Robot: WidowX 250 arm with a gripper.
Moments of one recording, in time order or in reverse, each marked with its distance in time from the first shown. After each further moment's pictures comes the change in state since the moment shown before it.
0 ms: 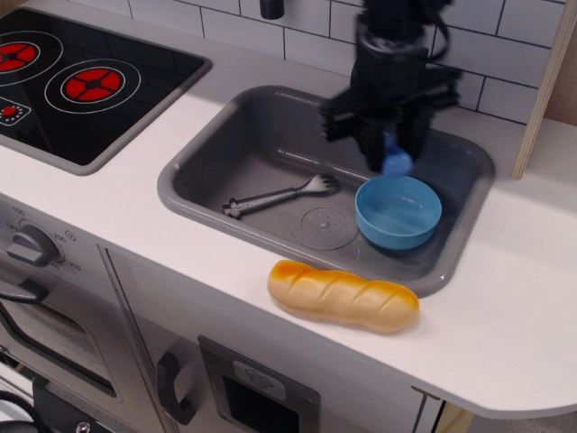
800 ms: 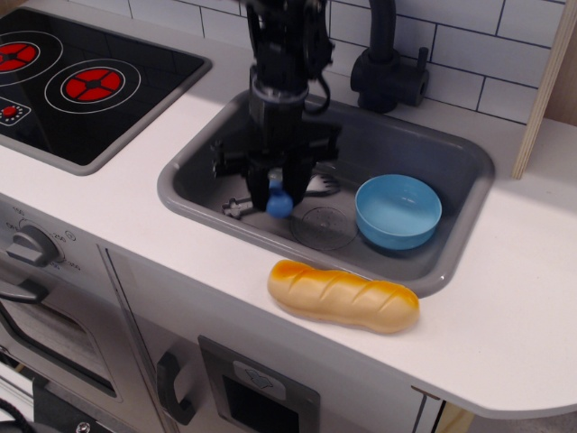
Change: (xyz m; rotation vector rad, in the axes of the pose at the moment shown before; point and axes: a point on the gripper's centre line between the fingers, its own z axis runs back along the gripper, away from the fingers) arm 0.020 0.083 -0.048 0.221 0.034 -0.011
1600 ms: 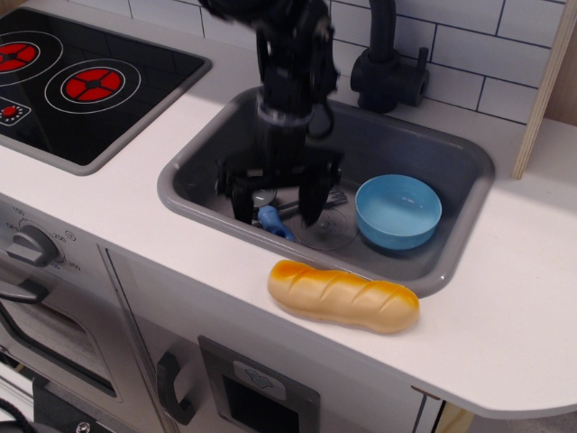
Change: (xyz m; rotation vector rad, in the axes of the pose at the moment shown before) arm -0.008 0.003 0.000 0.011 0.023 -0.034
